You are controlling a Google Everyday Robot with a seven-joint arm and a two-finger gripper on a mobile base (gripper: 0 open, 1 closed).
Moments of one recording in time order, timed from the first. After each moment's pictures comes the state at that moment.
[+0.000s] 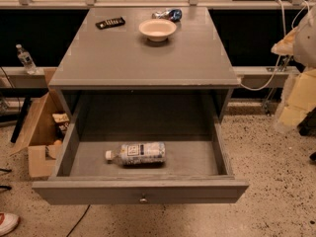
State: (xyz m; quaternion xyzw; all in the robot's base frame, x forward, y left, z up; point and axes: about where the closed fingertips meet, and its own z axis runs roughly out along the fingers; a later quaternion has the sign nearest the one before) arm 0.438 -0.217 0.977 -0.60 0.78 -0.03 0.16
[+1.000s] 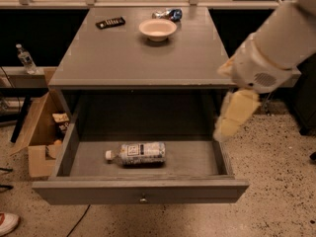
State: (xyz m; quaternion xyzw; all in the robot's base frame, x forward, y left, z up) arm 0.464 -0.136 0.914 -0.62 0.76 0.05 0.19
